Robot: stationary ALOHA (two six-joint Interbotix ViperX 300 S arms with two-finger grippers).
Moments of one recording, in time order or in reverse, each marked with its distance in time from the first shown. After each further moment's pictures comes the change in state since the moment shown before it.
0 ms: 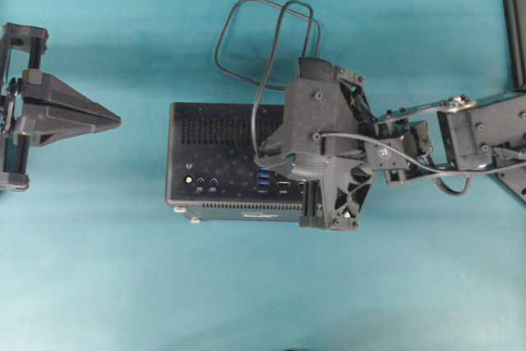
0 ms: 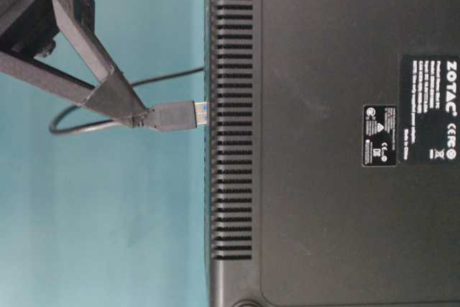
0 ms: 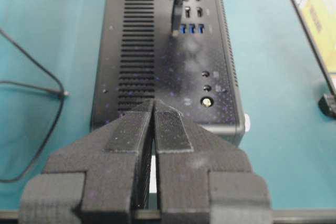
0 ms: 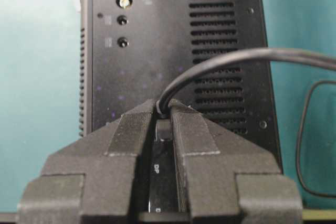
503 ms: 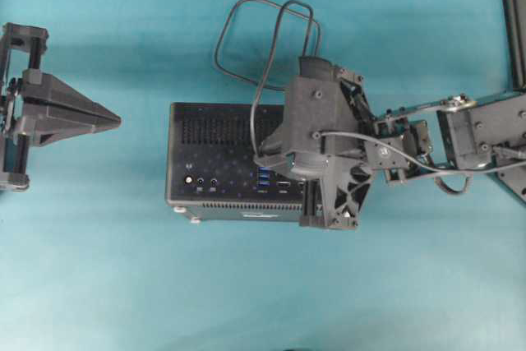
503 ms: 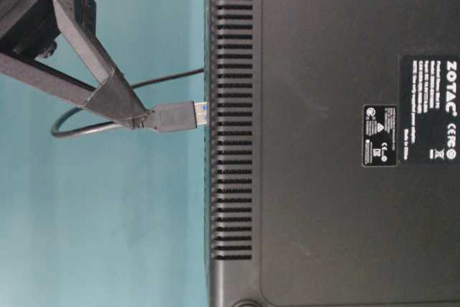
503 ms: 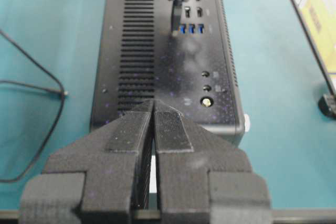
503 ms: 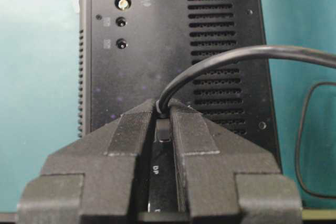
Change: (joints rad) left arm 0.000 0.000 0.000 0.000 0.000 0.000; right arm 0.005 -0.002 0.002 0.003 0.000 0.000
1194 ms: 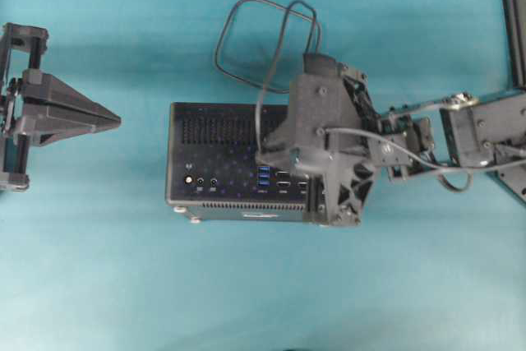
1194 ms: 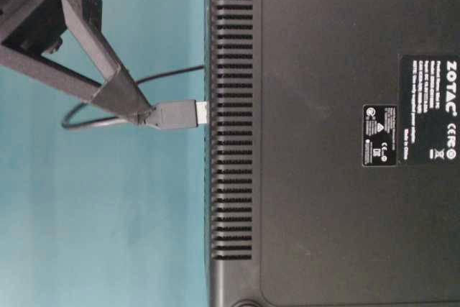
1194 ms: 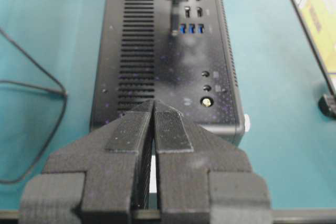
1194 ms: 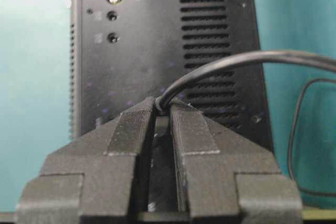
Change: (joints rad) left arm 0.000 0.000 0.002 0.000 0.000 0.000; right arm 0.003 -0.008 0.021 0.000 0.014 0.000
